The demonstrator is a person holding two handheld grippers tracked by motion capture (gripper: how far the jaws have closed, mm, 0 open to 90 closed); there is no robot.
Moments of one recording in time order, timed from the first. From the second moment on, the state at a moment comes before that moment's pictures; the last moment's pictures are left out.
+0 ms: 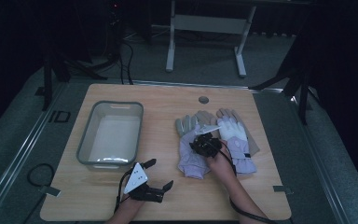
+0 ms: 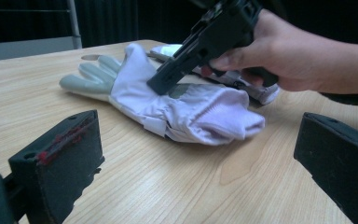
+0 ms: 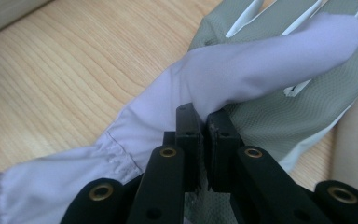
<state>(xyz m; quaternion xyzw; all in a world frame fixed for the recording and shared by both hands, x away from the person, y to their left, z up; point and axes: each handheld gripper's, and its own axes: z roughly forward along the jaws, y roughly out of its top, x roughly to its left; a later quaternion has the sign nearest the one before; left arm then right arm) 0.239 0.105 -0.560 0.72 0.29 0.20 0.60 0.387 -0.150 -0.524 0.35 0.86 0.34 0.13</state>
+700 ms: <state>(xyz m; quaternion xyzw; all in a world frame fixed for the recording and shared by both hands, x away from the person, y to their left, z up) 0.239 0.106 -0.560 0.72 0.29 0.20 0.60 0.376 -0.169 -0.496 0.38 0.82 0.39 0.13</state>
